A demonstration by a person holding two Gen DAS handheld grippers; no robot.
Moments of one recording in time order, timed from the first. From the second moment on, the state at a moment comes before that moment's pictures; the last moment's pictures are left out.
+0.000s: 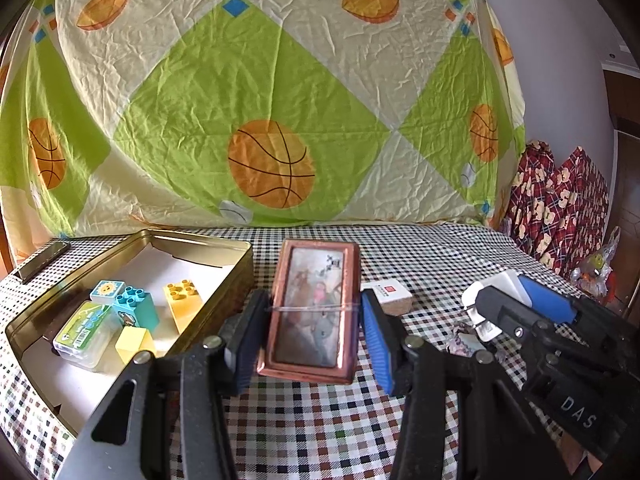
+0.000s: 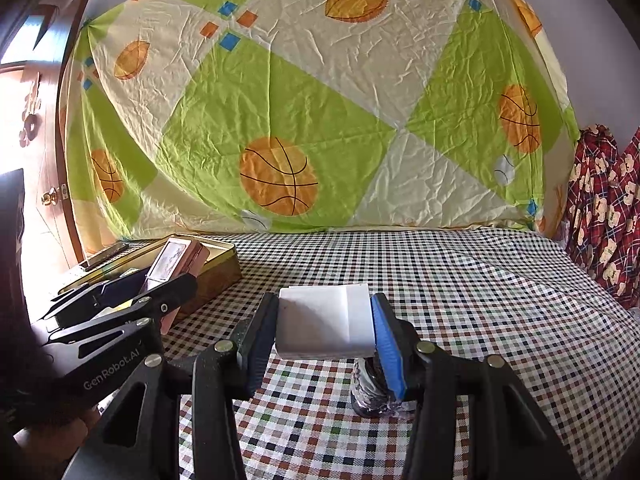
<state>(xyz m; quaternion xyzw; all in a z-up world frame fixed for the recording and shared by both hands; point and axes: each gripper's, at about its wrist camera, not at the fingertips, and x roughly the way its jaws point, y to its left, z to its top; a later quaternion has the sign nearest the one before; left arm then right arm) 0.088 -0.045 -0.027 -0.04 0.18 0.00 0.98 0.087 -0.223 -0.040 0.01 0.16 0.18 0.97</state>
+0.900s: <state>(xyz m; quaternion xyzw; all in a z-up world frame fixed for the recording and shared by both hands) 0.068 -0.013 -0.025 -0.05 0.16 0.02 0.98 0.096 -0.186 -0.037 0.00 0.14 0.20 0.97</state>
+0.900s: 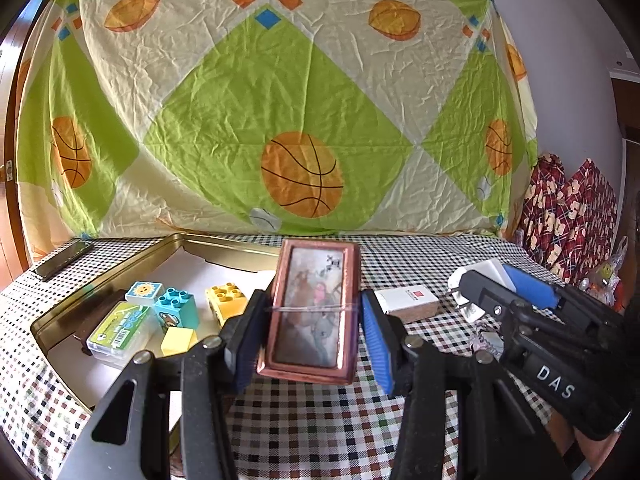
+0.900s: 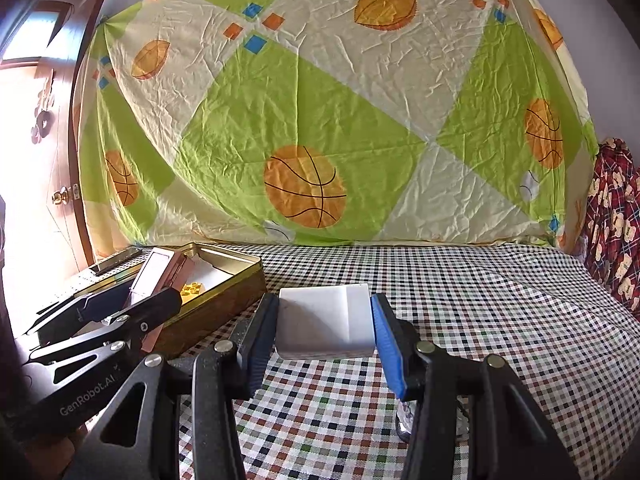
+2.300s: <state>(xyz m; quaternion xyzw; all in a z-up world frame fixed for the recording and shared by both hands) 0.043 0.052 -0.026 -0.08 0.16 0.08 0.98 0.084 -0.096 -0.035 -0.04 0.13 0.26 0.96</state>
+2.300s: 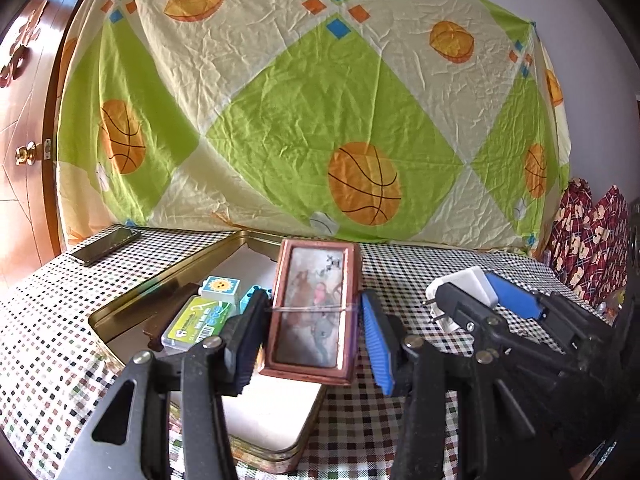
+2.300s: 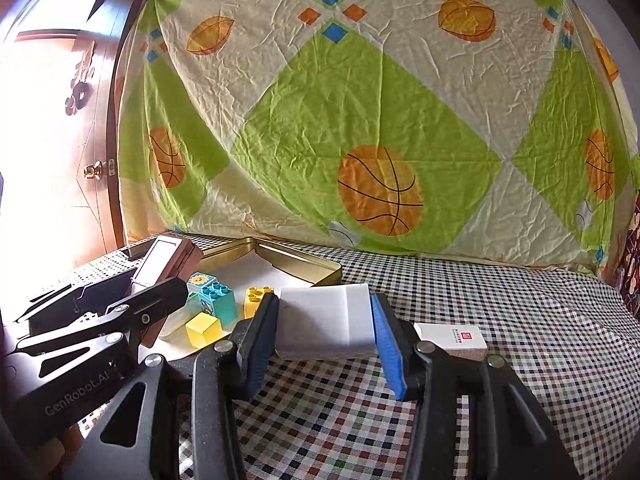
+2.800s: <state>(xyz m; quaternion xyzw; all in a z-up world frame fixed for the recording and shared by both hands) 0.039 0.073 -0.027 -0.09 0.16 0.09 0.98 0.080 -0.074 -0.034 -0.06 0.13 0.27 0.95</state>
